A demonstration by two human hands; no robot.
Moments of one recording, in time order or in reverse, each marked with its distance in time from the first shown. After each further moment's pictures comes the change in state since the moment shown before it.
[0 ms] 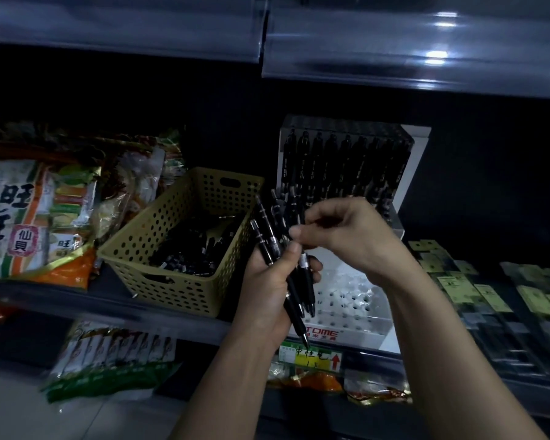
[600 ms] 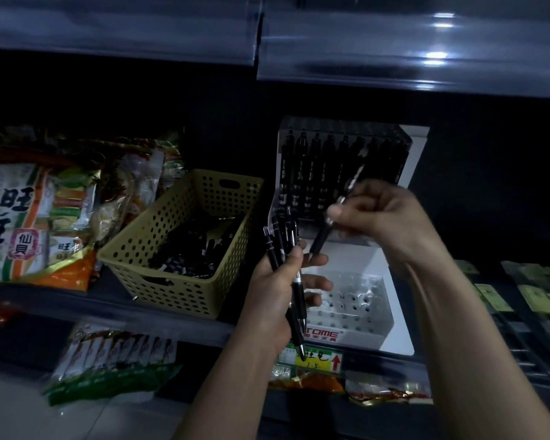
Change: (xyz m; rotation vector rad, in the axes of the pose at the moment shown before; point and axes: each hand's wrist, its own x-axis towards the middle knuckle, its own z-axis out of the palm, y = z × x) left_hand -0.001 -0.002 0.003 0.107 -0.027 -0.115; right_hand 0.001 0.012 -0.030 0.359 0.134 -0.024
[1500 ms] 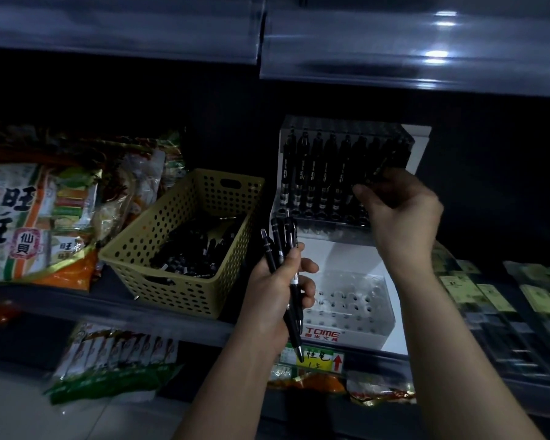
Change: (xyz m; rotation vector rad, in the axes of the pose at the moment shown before) left_hand 0.001 -0.002 -0.006 0.015 0.051 -0.009; right_hand 0.013 0.021 0.002 -0.404 0.608 -0.304
